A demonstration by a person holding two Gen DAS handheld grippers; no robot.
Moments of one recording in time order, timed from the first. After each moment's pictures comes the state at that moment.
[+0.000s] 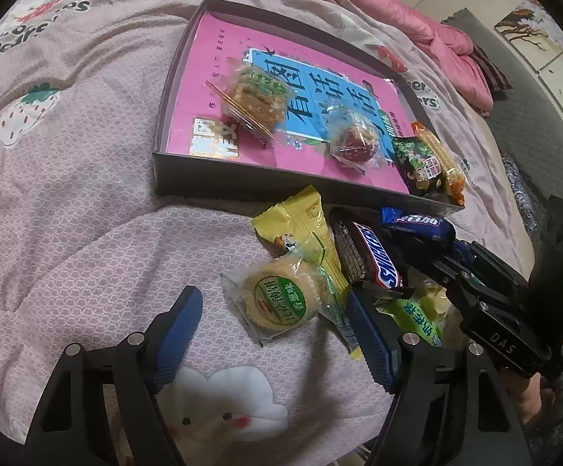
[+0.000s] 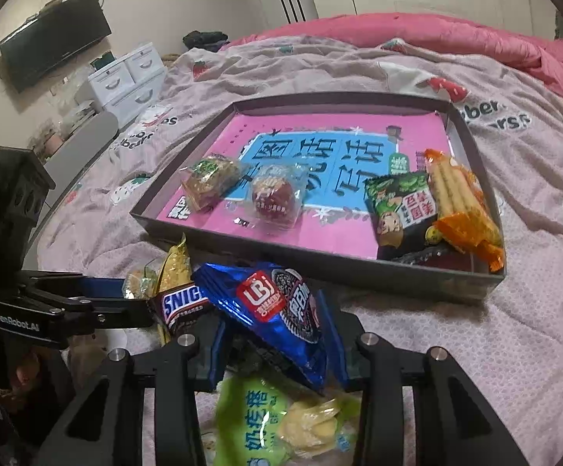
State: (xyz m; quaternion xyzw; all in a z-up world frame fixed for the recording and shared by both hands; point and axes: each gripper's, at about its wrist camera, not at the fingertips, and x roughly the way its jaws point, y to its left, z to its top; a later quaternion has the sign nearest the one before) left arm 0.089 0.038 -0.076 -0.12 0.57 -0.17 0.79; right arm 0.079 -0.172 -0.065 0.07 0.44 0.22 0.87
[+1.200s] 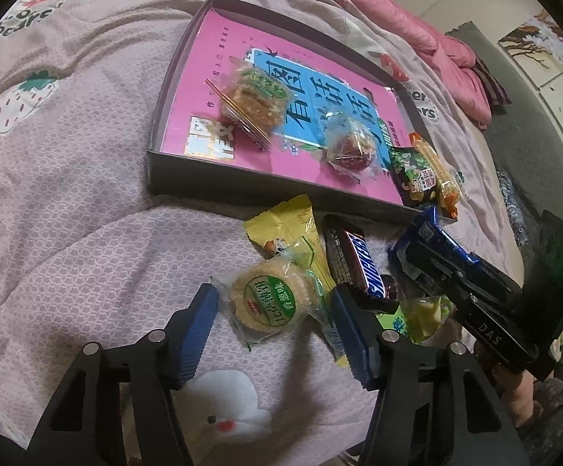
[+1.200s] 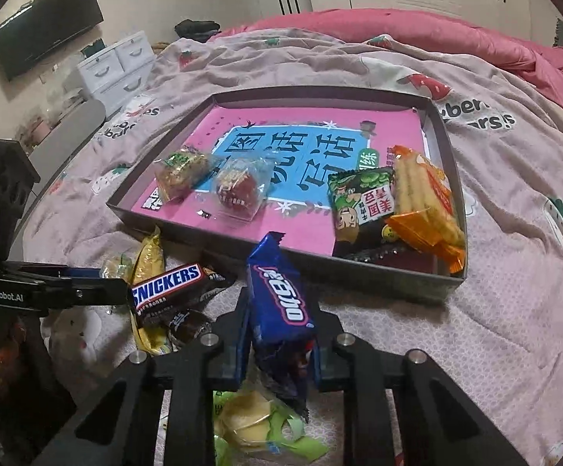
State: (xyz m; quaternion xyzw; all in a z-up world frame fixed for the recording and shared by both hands) left arm 0.093 0.038 -0.078 -0.16 0.57 -0.17 0.78; right arm 0.086 -0.193 -0.066 0.04 0.46 0.19 0.87
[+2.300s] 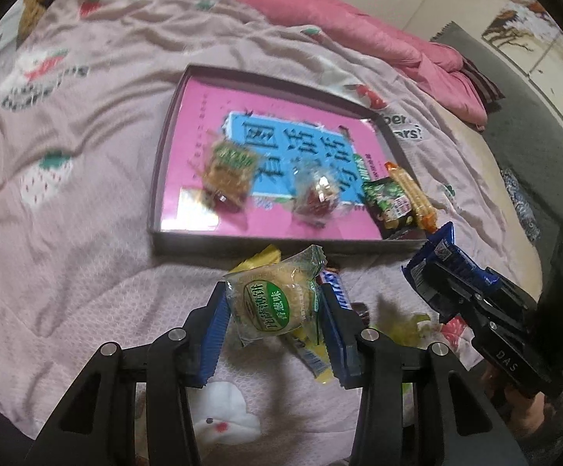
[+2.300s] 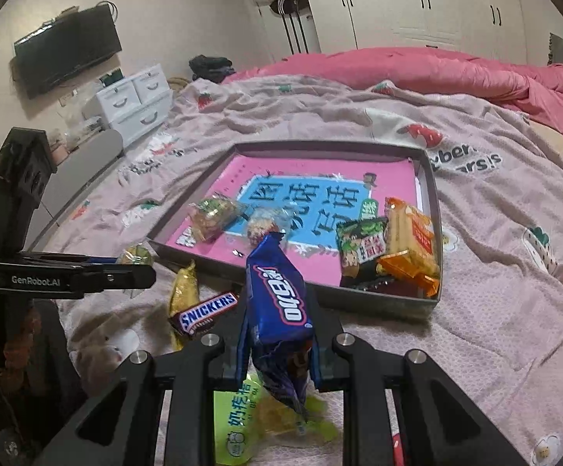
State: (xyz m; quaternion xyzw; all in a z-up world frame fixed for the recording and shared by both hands) left arm 0.089 0.021 -0.024 -0.09 0.51 -0.16 0.84; right arm 0.056 -0.203 -0.023 0.06 0.39 0.21 0.90
